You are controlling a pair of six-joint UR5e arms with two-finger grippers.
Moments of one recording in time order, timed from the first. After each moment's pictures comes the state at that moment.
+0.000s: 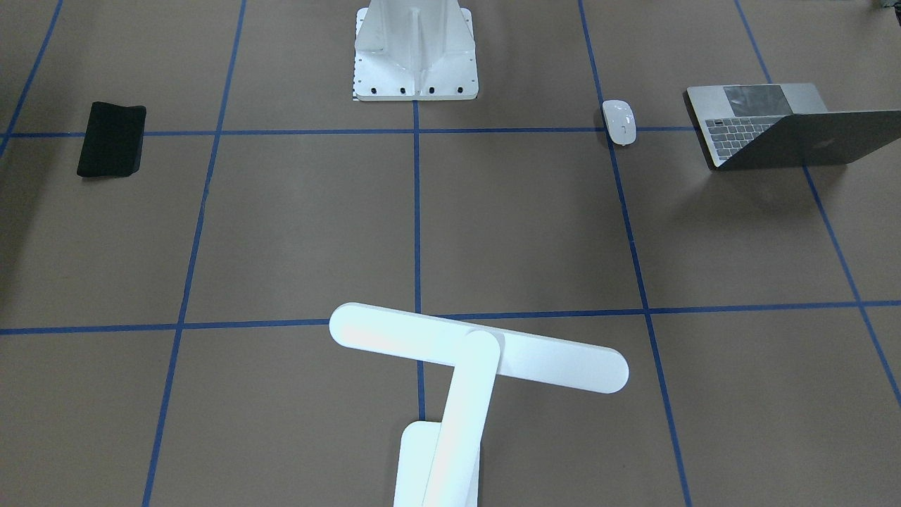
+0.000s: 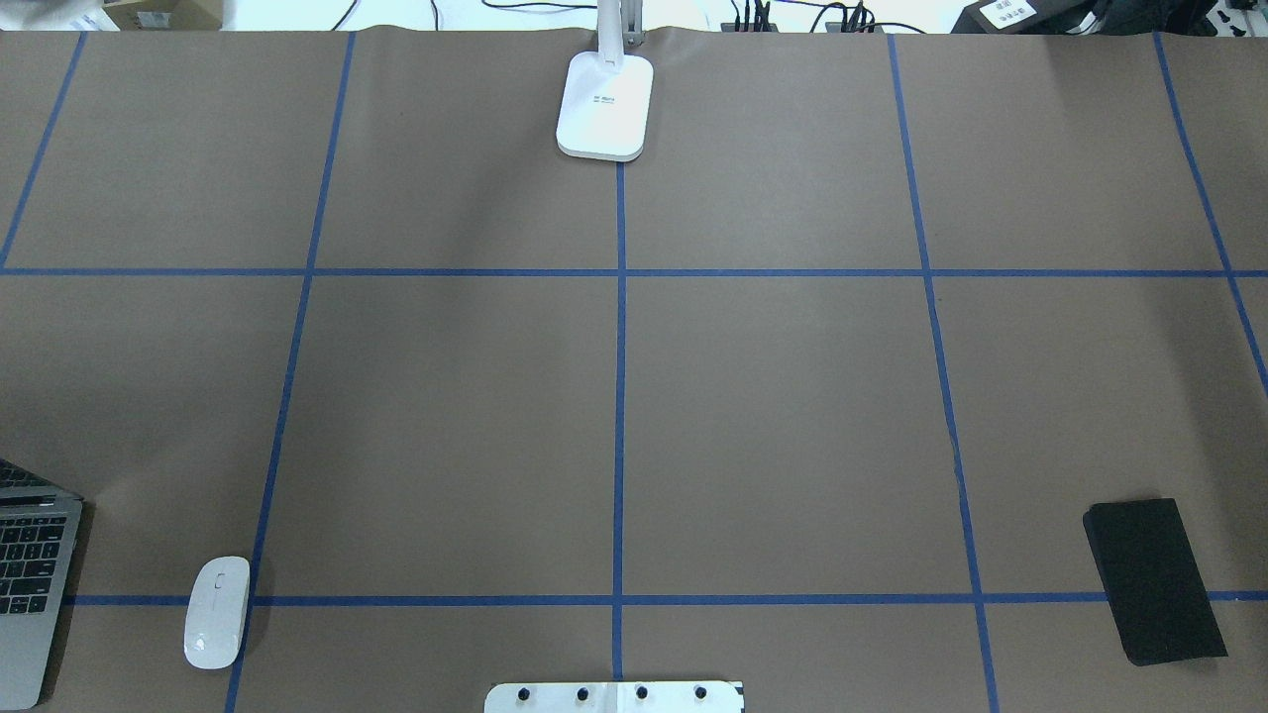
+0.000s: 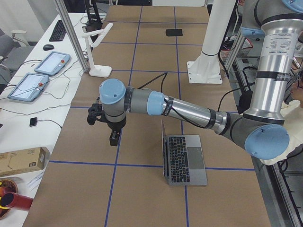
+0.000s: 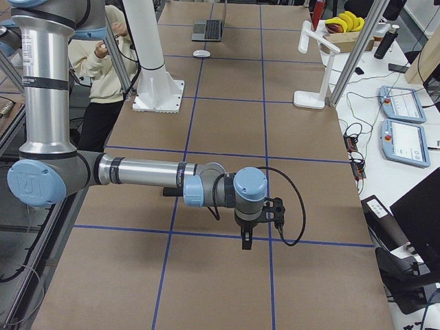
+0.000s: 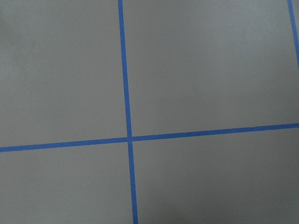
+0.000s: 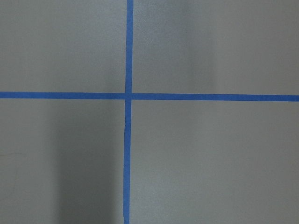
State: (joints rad) left arm -1.65 -1.68 -1.75 -1.39 -2.43 0.05; right arm 1.59 -1.62 1.59 -1.49 2.34 0.02
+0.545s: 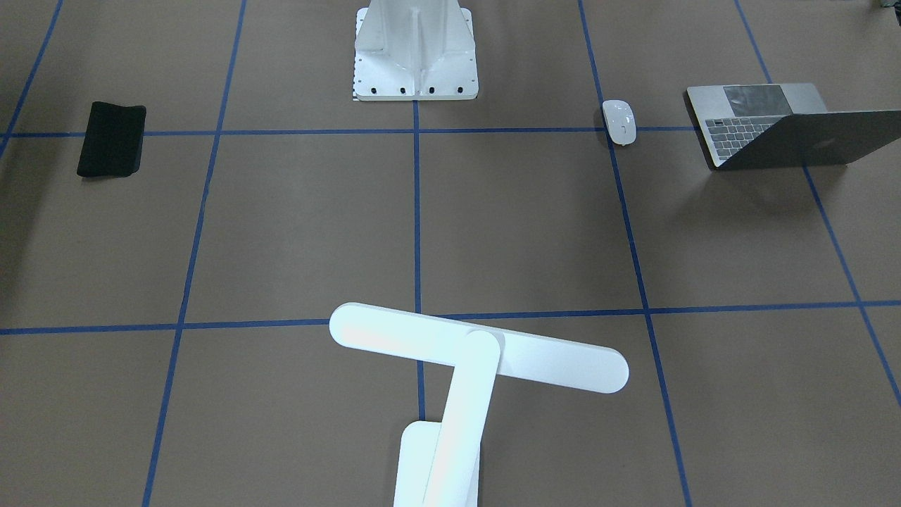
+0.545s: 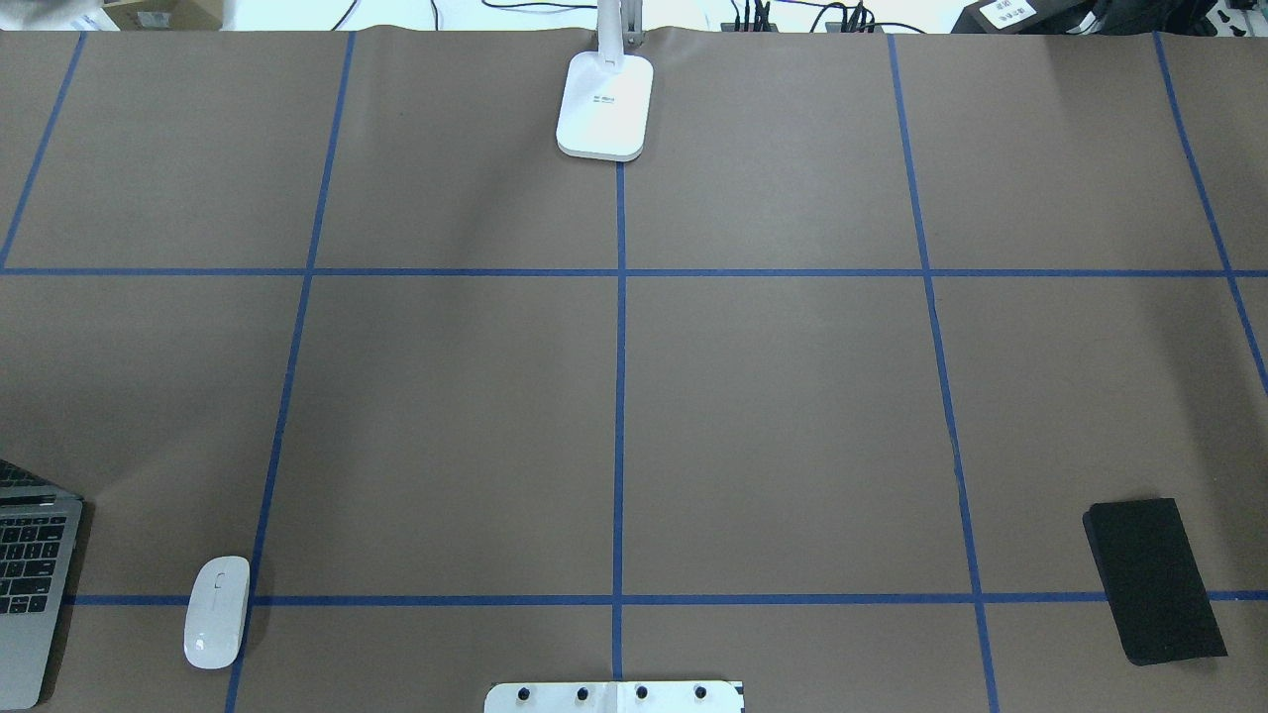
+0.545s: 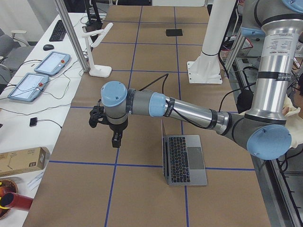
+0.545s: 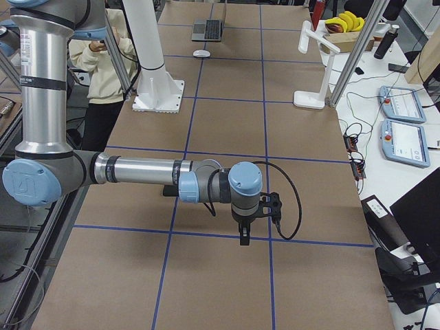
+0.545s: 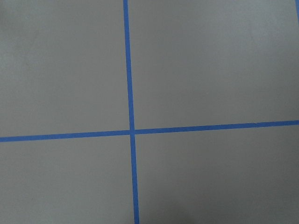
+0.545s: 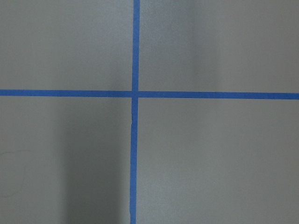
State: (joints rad) left arm -1.65 -1.63 -1.77 -1.36 -2.43 -0.03; right arm 1.59 -1.66 1.66 -1.48 2.33 0.02
